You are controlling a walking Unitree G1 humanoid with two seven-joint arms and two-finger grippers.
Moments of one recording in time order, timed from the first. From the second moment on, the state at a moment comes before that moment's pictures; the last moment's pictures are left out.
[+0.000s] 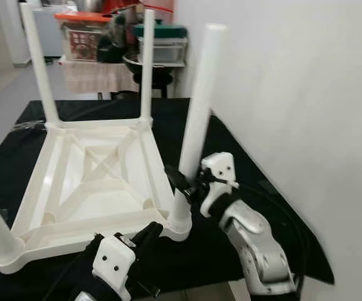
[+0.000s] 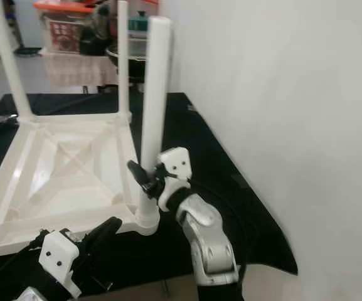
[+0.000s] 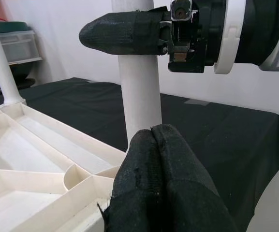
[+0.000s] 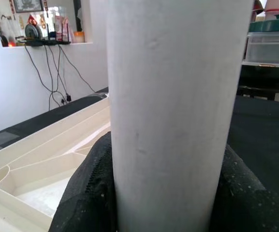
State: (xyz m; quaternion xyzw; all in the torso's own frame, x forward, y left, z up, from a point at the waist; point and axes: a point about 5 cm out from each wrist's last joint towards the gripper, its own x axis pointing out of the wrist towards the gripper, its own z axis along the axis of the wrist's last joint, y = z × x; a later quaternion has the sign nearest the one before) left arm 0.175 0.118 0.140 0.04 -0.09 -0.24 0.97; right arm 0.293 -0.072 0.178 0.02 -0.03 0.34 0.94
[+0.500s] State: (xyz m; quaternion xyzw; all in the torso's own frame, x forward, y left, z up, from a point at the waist) left arm 0.181 0.120 0.129 0.04 -0.08 -0.24 0.97; right arm 0.311 -0.087 0.163 -0.02 0.05 0.45 0.89
